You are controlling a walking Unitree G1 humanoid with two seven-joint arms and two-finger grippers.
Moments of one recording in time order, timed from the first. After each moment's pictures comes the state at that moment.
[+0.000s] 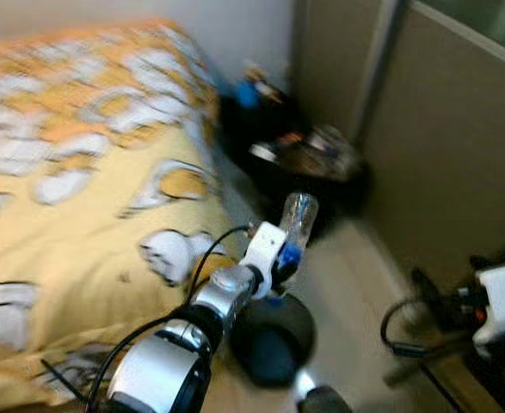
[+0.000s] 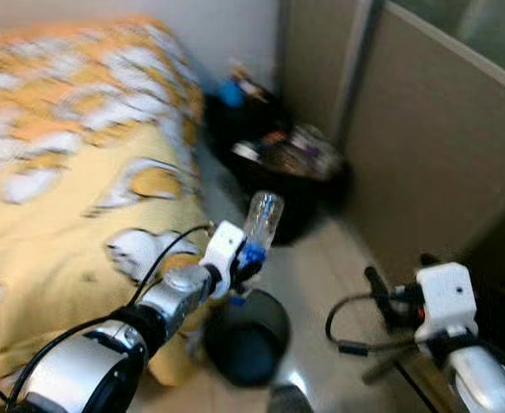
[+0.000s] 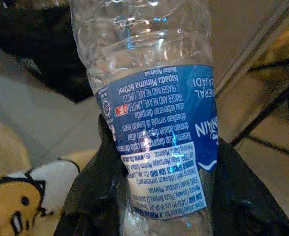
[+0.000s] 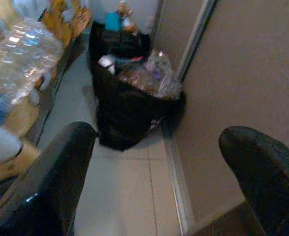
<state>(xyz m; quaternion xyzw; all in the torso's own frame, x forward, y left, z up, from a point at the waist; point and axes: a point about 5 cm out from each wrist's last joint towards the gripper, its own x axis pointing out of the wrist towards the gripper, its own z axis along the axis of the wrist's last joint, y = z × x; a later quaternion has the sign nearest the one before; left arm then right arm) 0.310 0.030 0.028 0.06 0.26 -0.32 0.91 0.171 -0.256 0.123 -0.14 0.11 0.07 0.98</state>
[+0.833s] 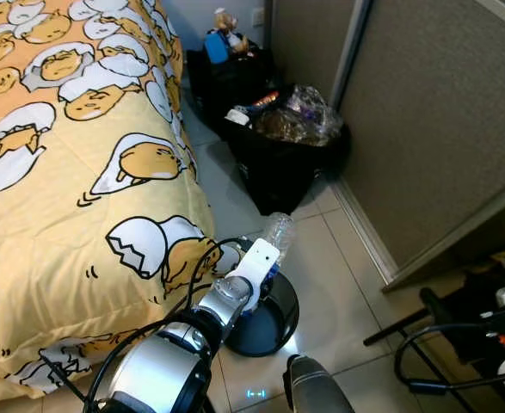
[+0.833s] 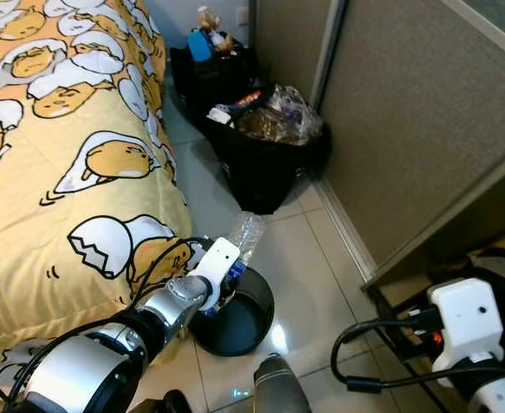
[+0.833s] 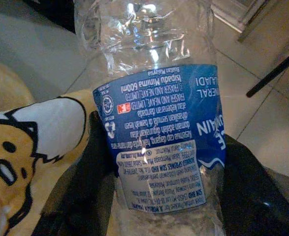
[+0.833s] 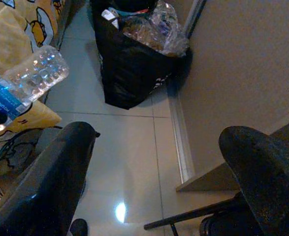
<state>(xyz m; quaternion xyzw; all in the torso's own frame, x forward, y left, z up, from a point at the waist) 0.302 0.044 0.010 0.16 0.32 -0.25 0.90 0.142 -0.250 0.146 -0.14 0.14 0.08 0.98</state>
